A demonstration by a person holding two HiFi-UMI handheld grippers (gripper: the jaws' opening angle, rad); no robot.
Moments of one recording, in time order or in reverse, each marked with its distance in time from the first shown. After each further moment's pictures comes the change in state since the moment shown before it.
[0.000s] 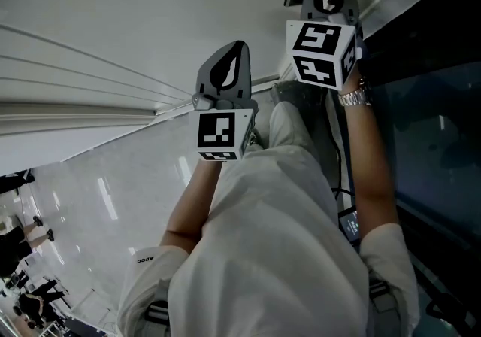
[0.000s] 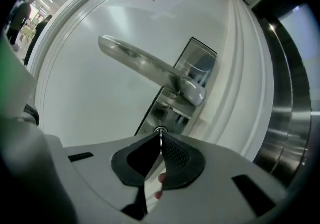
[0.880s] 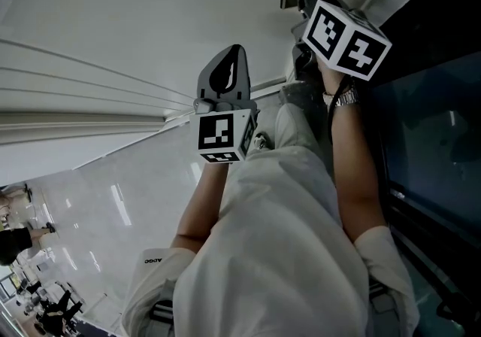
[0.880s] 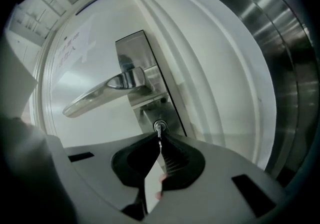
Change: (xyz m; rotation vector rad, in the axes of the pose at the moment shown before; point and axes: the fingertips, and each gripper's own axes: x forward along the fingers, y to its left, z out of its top) left arm 0.003 0.002 -0.002 -0.031 0.008 0.026; right arm 0.006 0.000 -0.018 0.852 0.032 0.233
